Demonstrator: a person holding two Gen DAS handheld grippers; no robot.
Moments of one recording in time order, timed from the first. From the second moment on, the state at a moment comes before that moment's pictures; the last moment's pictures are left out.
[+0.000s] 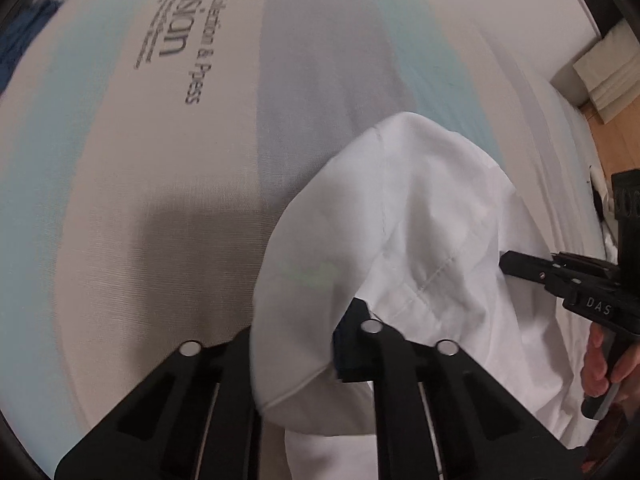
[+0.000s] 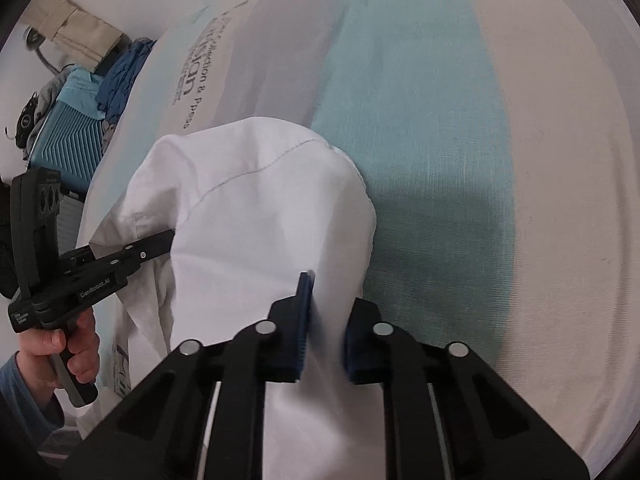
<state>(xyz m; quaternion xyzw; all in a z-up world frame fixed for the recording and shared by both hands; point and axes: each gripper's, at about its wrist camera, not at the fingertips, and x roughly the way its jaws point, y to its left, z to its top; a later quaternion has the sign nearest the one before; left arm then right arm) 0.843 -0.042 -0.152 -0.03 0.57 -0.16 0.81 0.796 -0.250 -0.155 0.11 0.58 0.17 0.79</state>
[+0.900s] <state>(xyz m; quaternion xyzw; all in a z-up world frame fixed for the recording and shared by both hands) 0.697 -0.040 -0.061 0.03 0.44 -0.13 0.89 0.633 -0.211 -0.053 0.03 0.44 0.18 0.88</state>
